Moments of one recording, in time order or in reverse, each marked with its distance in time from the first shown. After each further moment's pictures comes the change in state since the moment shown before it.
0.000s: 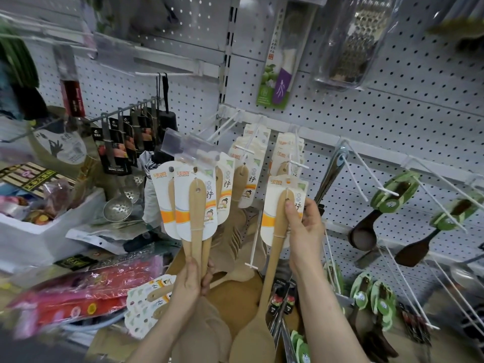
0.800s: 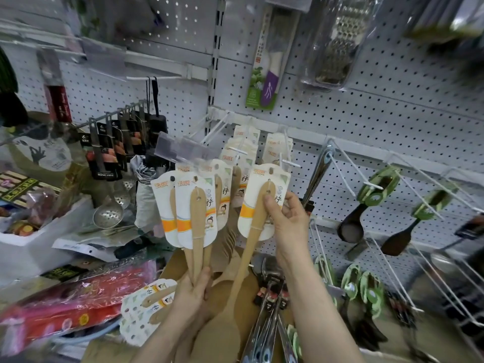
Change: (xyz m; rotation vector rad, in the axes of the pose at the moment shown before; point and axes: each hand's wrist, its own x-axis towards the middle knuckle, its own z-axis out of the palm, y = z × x) left_hand -0.010 -0.001 -0.006 0.186 -0.020 -0.024; right_hand -0.013 -0.022 0.022 0.065 -0.063 0.113
